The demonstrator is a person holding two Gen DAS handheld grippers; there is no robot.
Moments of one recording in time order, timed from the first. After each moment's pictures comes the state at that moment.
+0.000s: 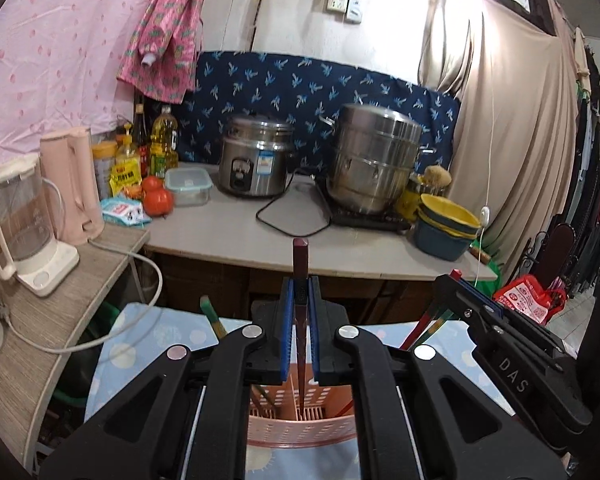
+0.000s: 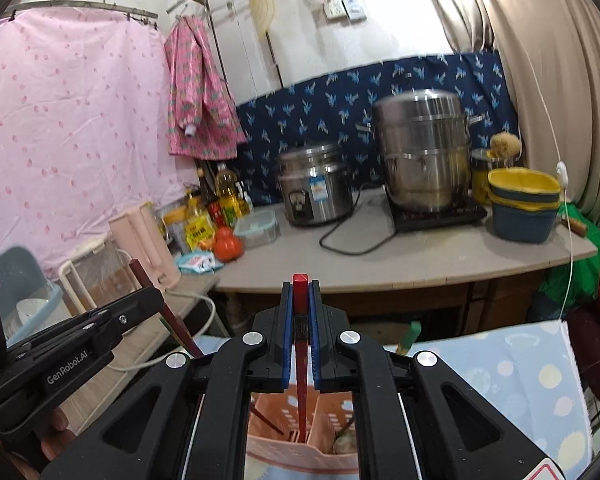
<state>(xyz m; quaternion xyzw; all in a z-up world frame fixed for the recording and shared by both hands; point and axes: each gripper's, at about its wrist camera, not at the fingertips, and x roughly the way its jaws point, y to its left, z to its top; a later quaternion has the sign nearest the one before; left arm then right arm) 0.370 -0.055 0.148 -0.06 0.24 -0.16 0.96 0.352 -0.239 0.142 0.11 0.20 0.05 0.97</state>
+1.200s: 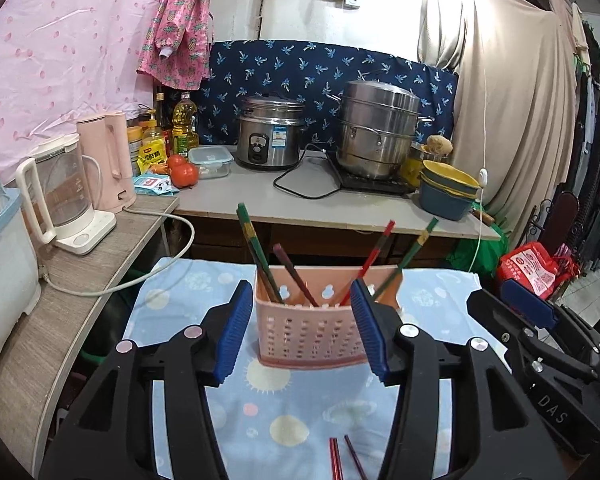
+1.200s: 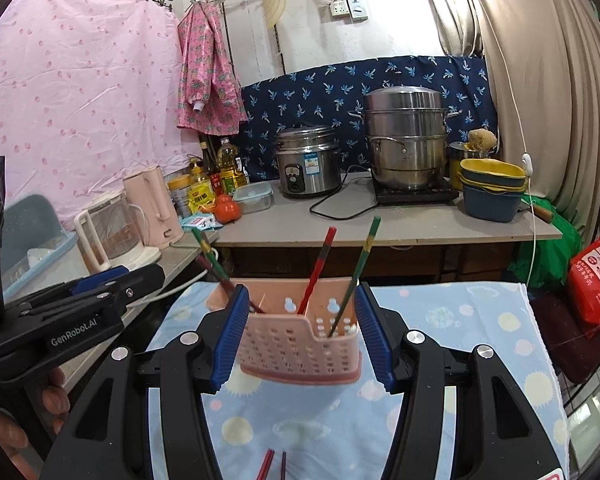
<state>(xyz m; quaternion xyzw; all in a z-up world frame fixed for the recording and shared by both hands) 0.270 -0.037 0.133 -0.02 0.26 -0.13 0.96 0.225 -0.226 0.128 0.07 0.22 0.04 0.97</state>
